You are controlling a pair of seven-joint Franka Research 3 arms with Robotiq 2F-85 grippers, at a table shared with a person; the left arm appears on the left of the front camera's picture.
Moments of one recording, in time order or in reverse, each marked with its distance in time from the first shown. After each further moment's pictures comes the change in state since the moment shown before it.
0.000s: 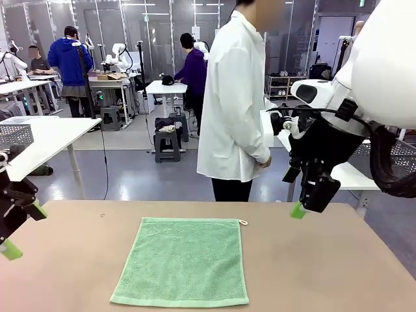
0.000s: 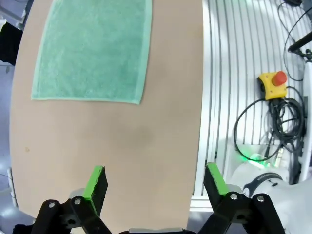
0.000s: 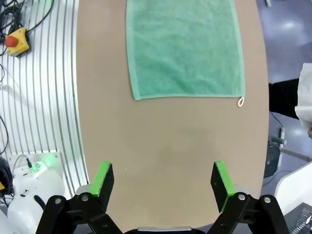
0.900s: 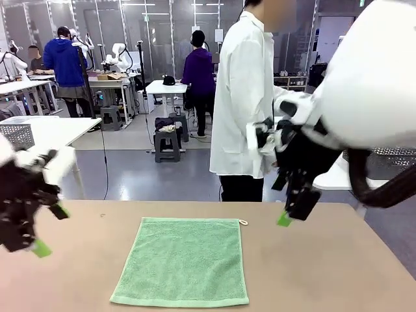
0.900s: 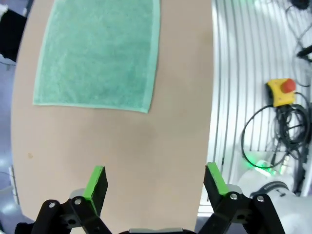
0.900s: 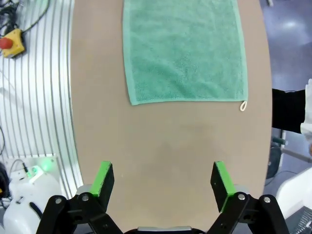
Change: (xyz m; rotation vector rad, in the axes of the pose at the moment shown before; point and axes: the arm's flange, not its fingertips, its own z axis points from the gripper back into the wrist) left arm 0.031 0.021 -0.037 0.005 0.046 0.008; right arm 0.012 -0.009 -0.045 0.013 0.027 0.000
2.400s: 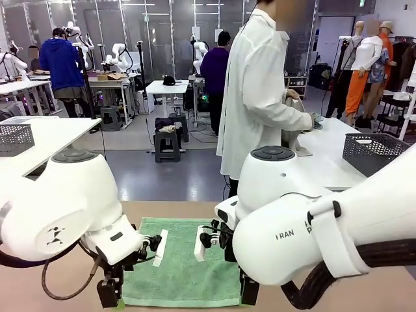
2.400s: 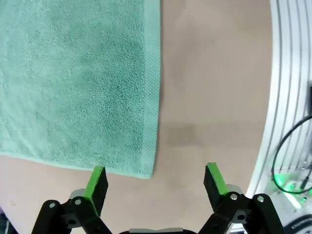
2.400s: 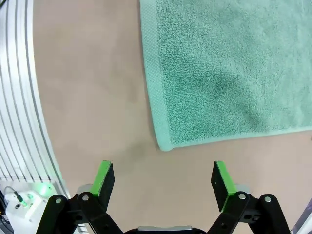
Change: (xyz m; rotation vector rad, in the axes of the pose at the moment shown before) left arm 0.072 0.005 -0.206 -0.030 0.264 -0.090; right arm 0.032 0.044 -0.204 0.090 0.200 -0.005
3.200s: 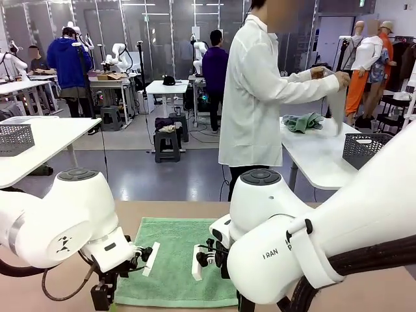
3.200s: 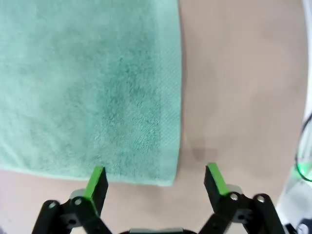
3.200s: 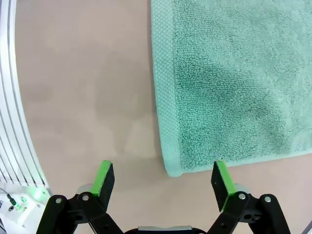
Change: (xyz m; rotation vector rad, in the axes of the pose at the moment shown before) left arm -0.034 0.027 -0.046 -0.033 0.004 -0.056; right arm 0.003 0.002 -0.045 0.039 0.026 0.032
